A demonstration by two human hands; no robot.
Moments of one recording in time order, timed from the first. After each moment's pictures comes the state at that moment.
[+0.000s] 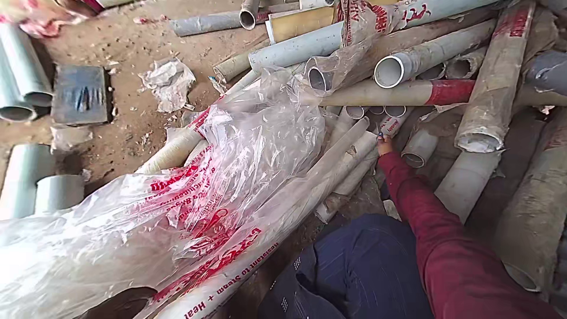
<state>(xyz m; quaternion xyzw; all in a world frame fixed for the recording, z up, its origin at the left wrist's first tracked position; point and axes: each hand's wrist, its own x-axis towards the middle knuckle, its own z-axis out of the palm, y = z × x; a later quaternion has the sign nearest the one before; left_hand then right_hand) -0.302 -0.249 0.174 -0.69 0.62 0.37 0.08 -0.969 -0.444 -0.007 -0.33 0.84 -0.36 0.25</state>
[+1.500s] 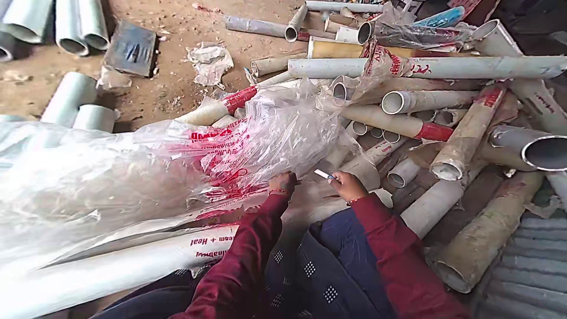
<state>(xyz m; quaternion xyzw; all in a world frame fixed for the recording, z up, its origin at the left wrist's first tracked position) -0.558 -0.324 0.073 -0.62 0.70 0.36 0.03 -0.744 -0.283 0.175 -0.62 0.70 0.01 0.34</state>
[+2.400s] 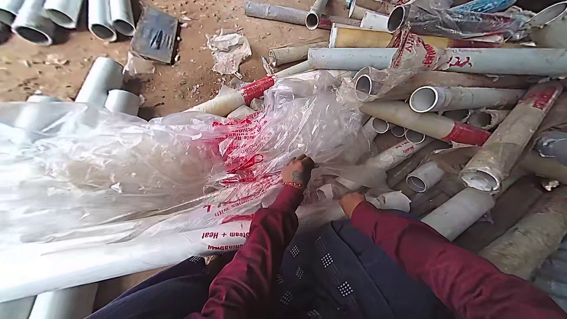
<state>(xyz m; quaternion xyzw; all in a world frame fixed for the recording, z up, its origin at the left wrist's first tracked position) -0.551 -0.322 0.106 -0.65 0.68 0.31 -0.14 -0.713 -0.270 0.121 -0.66 0.57 0.44 0.21</state>
